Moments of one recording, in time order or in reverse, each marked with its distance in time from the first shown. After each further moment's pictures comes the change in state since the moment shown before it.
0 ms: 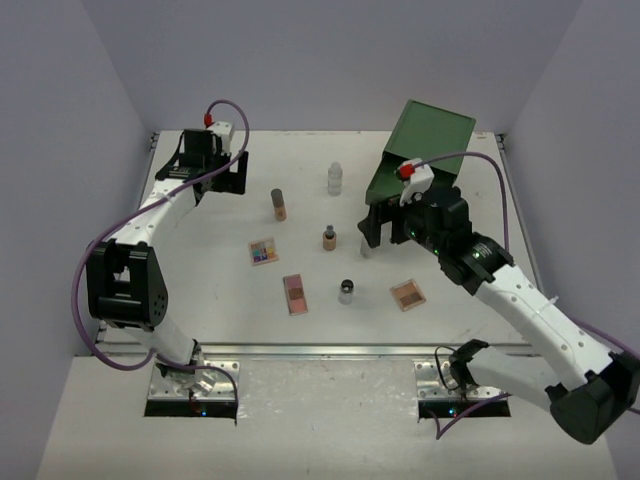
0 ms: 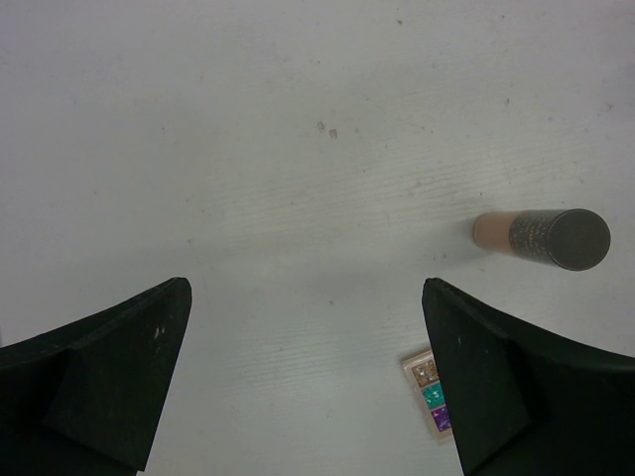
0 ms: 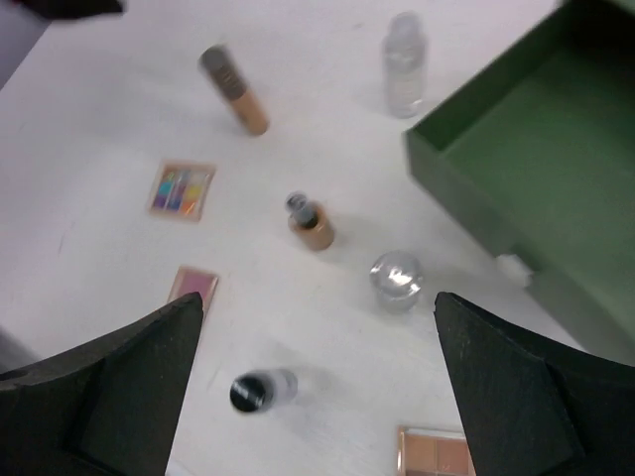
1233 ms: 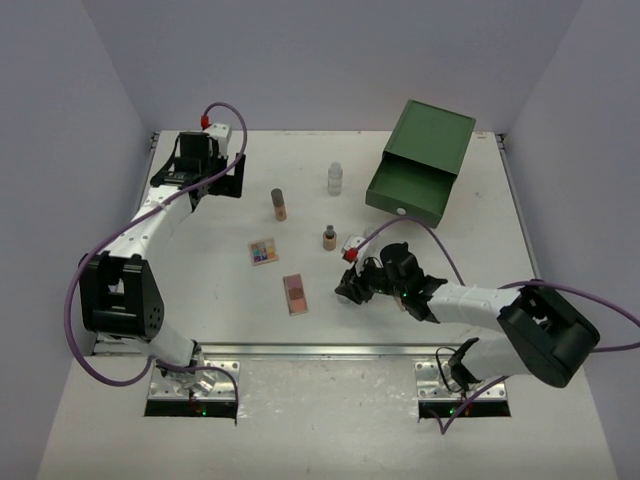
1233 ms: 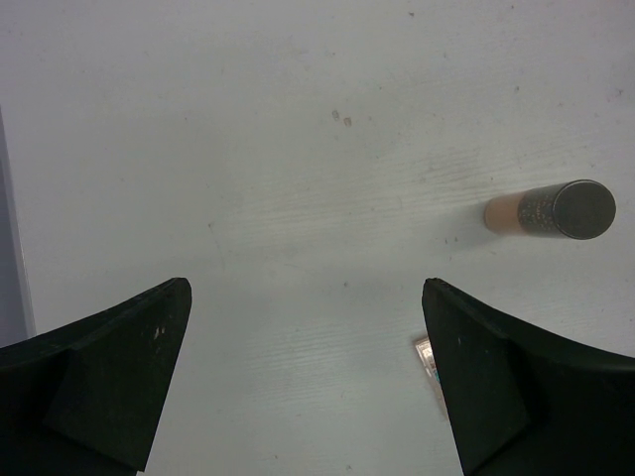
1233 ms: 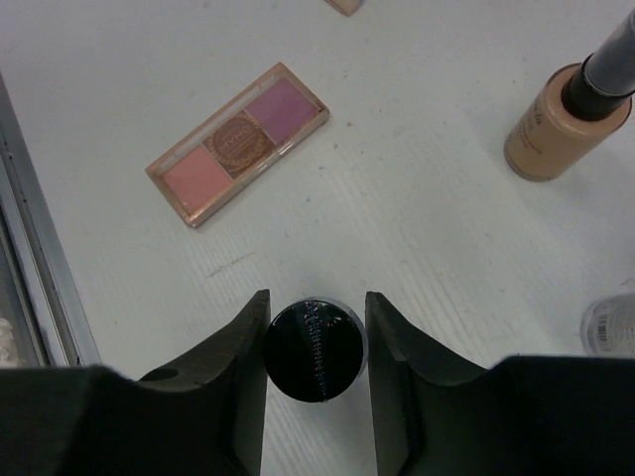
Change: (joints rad) left arm 0.000 -0.076 -0.046 -0.012 -0.024 0.030; right arm 0.156 0.247 -0.629 0.826 -0.466 -0.357
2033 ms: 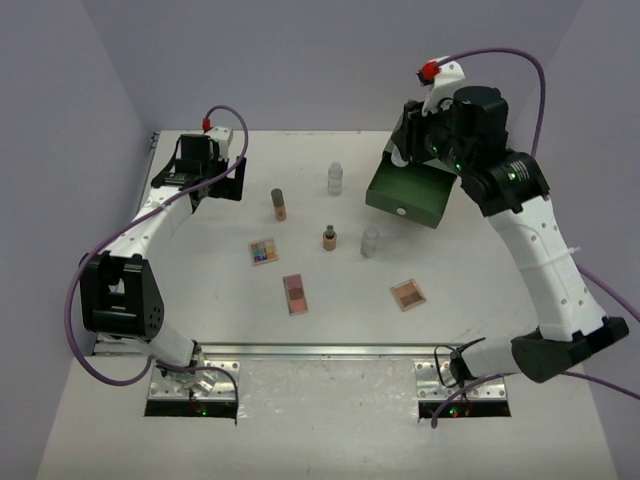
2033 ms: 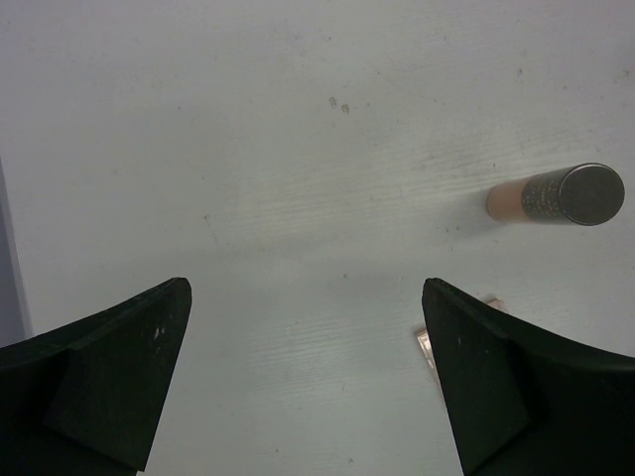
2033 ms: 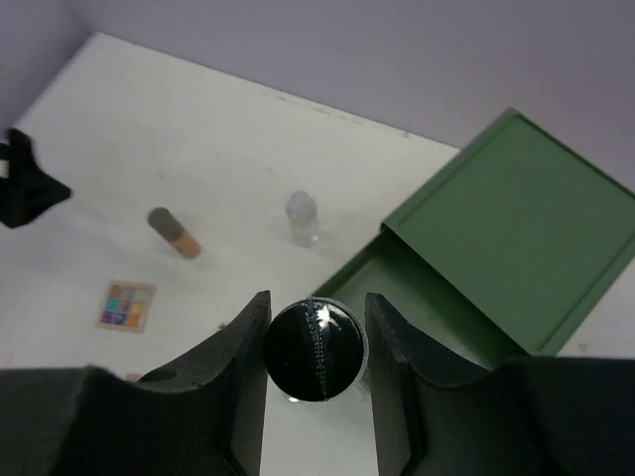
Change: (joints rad) left arm 0.000 0.000 -0.013 -0.007 0.006 0.009; right arm -0.302 0.010 1.358 -1.130 0.366 0.114
